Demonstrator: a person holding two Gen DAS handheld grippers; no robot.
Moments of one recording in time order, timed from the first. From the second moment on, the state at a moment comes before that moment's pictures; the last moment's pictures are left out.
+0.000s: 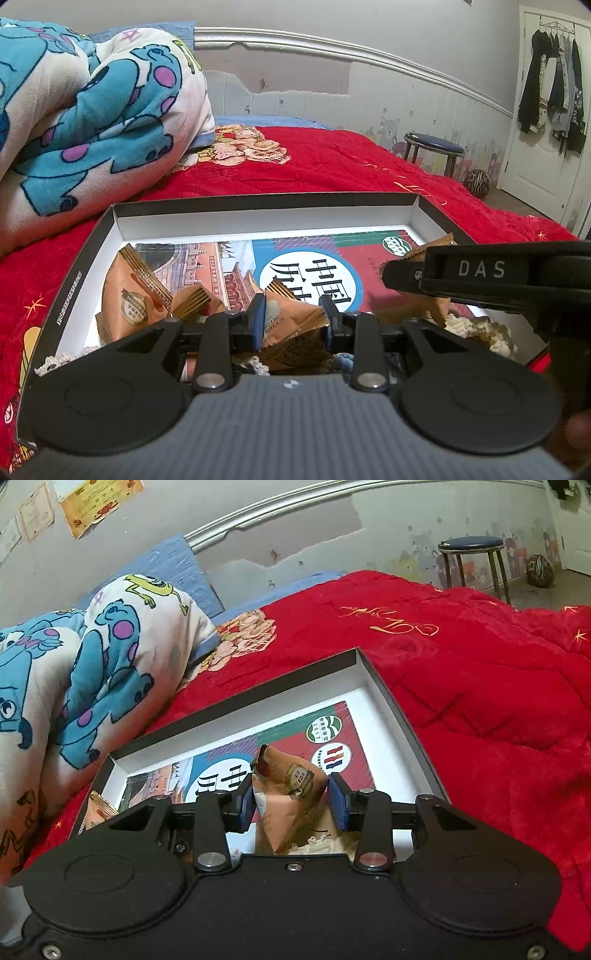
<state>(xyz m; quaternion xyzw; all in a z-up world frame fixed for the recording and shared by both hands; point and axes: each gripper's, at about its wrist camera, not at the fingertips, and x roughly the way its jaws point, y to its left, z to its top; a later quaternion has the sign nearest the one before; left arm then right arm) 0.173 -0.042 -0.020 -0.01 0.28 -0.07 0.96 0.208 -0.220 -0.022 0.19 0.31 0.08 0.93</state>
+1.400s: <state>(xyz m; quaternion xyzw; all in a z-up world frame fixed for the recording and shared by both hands) 0.081 -0.062 0.047 0.02 0.23 -0.18 0.96 0.091 -0.277 0.085 0.21 0.24 0.05 0.95</state>
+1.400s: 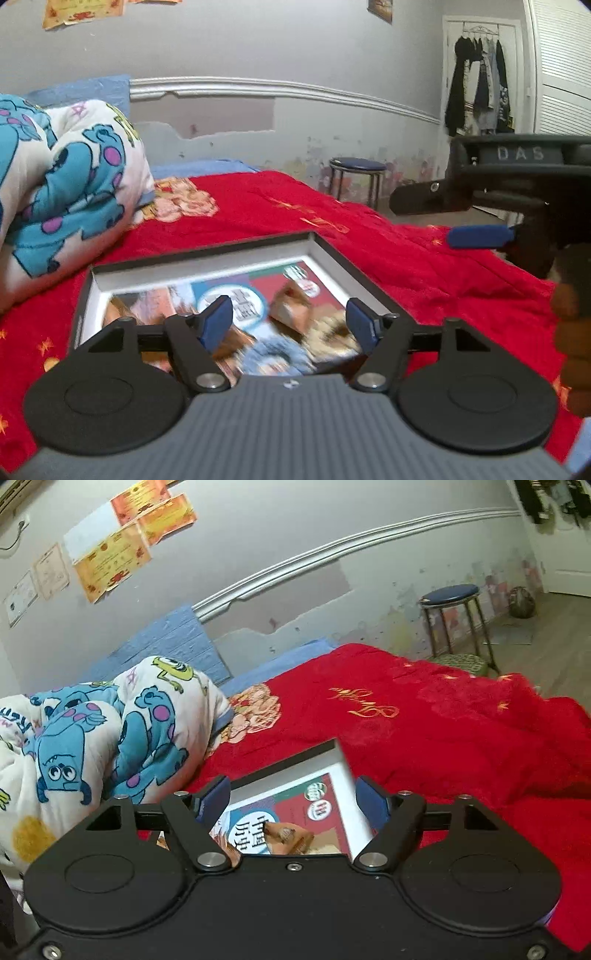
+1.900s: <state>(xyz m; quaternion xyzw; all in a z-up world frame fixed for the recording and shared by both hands) 0.050 -0.115 -0.016 0.10 0.29 -0.23 0.92 0.032 -0.287 0.065 0.22 0.27 0.01 0.94</state>
